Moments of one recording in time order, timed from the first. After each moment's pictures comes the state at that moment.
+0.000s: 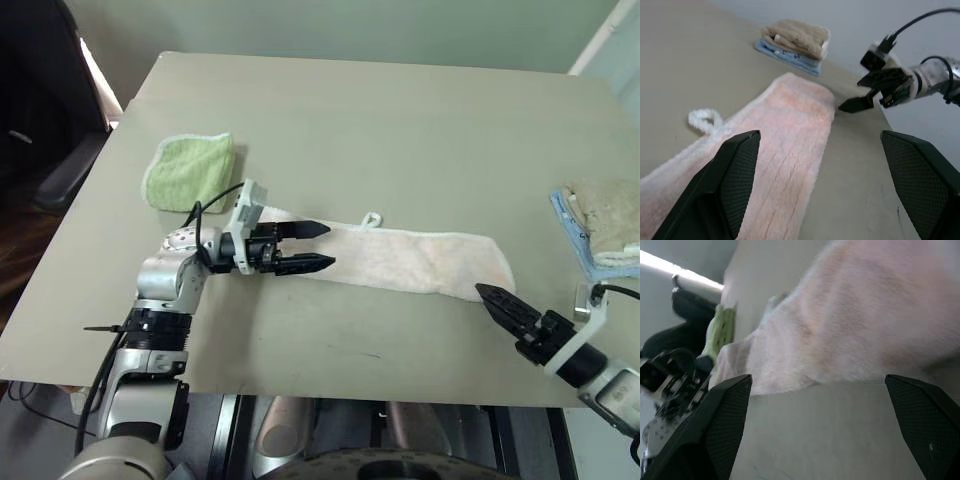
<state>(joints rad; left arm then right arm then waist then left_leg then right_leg) -0.50 0.46 -0.01 0.17 -0.51 0.53 -1.37 0.42 -0.55 -0.59 -0.37 1.77 1.01 -0.02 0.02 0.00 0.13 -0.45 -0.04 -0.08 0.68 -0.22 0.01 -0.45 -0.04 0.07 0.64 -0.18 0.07</state>
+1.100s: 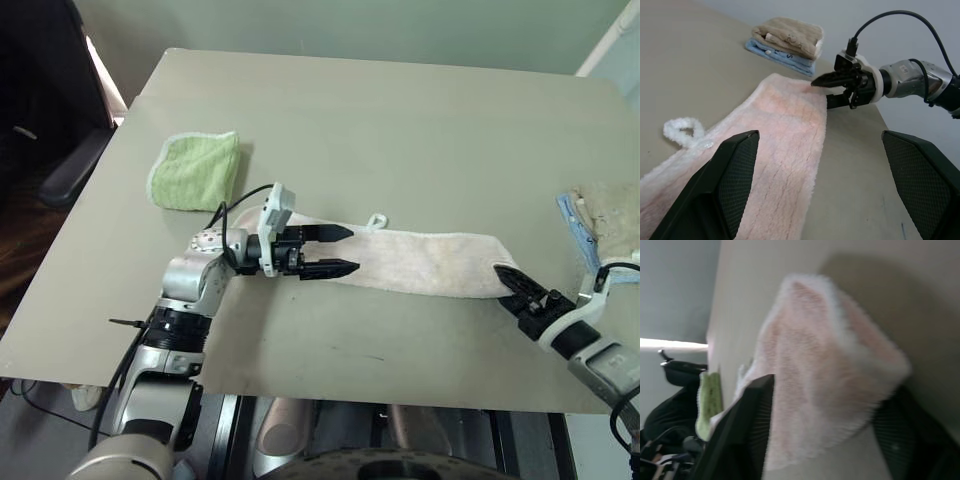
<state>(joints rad) -0.51 0.42 -0.08 0.17 -0.51 0.50 -1.31 0.28 -0.58 -0.47 -0.21 1.87 0.80 -0.20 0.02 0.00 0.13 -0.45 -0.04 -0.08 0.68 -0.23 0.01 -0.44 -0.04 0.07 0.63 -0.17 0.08</state>
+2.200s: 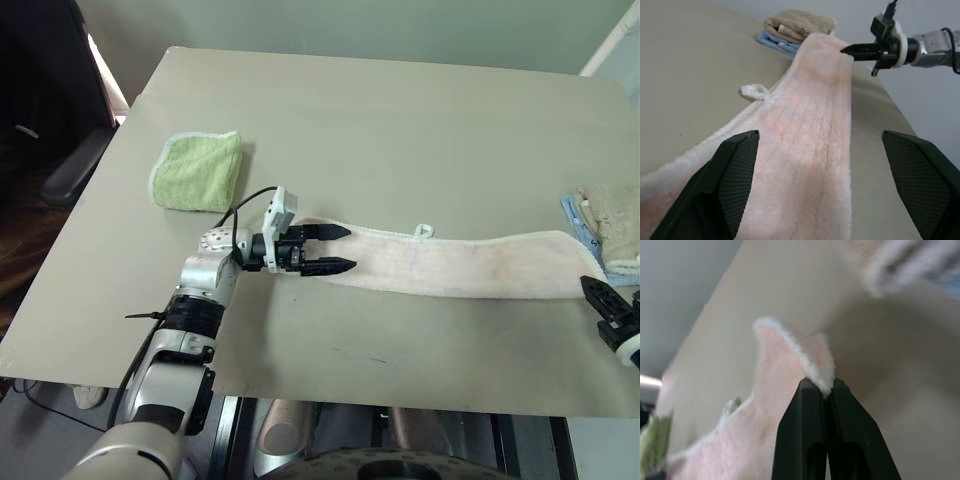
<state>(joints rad) -0.59 0.38 -0.10 0.44 -0.43 0.30 -1.40 0.43 -0.73 -0.72 -0.32 1.59 0.78 0.05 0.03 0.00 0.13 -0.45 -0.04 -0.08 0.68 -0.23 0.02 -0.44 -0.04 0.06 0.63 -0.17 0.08</state>
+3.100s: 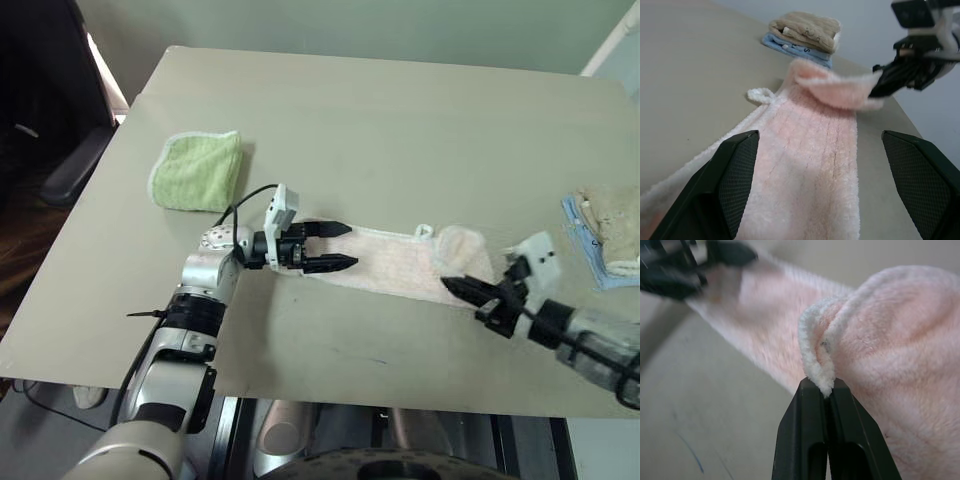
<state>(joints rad) -0.60 0.37 -0.10 0.42 -0.43 0.31 -1.37 0.15 -0.90 -0.17 -0.72 1.18 0.91 0.12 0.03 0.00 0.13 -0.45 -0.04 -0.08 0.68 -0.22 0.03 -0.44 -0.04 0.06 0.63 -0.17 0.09</state>
